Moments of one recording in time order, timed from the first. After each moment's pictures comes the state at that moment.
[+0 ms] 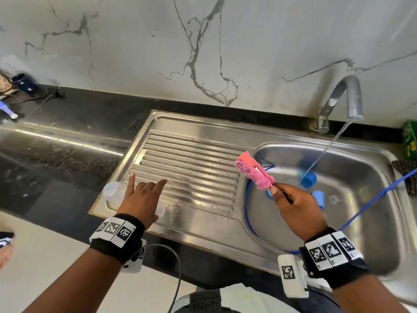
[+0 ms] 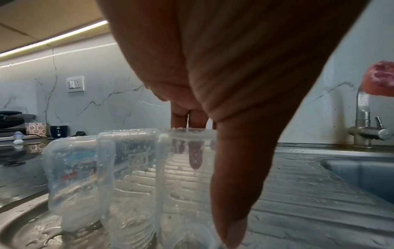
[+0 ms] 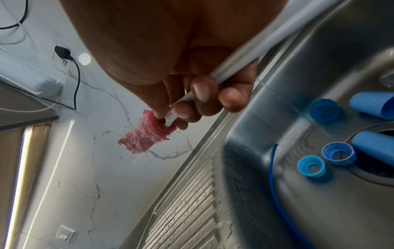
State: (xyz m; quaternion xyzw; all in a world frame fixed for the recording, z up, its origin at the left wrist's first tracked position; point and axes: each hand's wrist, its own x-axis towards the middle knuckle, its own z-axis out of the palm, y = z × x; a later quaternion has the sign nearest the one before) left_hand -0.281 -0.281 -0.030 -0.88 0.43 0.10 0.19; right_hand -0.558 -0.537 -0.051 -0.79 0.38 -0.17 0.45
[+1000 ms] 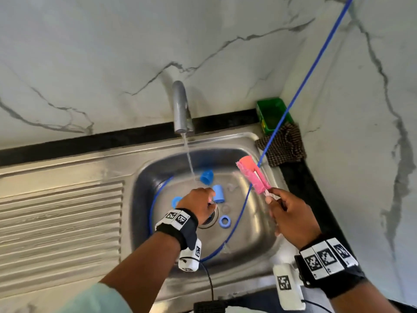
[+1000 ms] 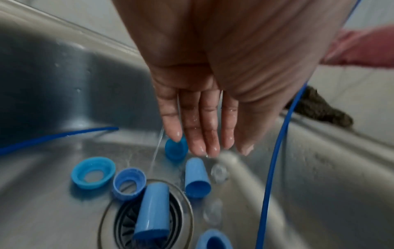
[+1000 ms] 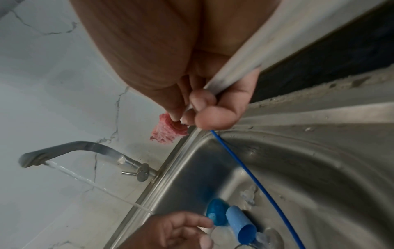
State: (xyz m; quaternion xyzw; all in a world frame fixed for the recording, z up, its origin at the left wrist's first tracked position) left_hand -0.515 -0.630 -0.128 -0.73 0.60 0.33 -0.05; right_hand -0.771 -0.660 -0.058 -0.62 0.61 -0.20 0.45
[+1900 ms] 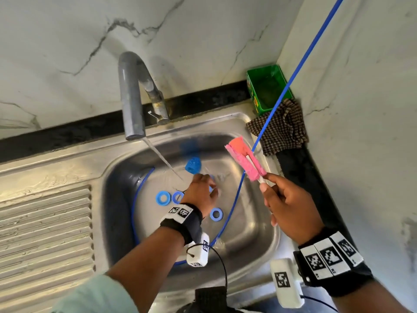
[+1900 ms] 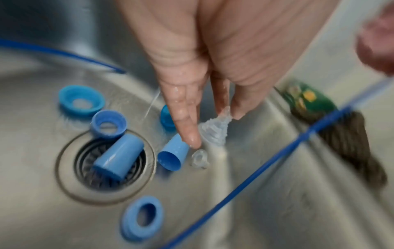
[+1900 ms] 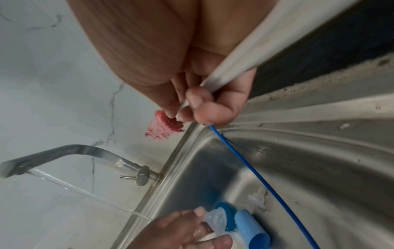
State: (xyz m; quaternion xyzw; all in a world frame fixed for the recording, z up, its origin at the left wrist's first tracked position) left_hand -0.554 -0.679 -0.179 -0.76 0.52 0.38 -0.10; right_hand -0.772 -0.698 -0.076 -0.61 0.60 -0.22 0.47
